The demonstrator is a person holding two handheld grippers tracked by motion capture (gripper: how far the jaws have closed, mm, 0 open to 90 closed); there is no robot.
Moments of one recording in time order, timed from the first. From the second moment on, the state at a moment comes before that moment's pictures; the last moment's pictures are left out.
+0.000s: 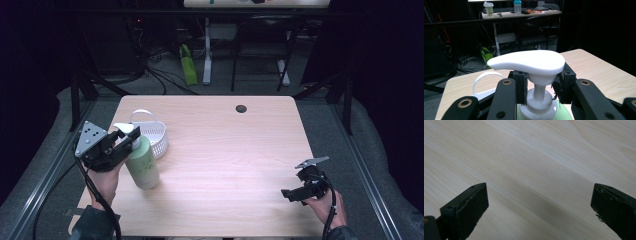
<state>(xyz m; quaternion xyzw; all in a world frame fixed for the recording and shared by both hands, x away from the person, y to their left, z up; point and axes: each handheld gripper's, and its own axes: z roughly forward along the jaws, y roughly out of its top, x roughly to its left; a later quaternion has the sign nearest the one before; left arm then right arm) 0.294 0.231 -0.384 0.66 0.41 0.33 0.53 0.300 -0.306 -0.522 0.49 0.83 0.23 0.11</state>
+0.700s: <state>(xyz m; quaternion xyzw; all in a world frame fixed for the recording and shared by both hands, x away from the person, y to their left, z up) 0.295 0.235 -0.361 0.66 0.40 0.34 0.54 0.300 -0.306 -0.522 0.50 0.83 0.23 0.11</state>
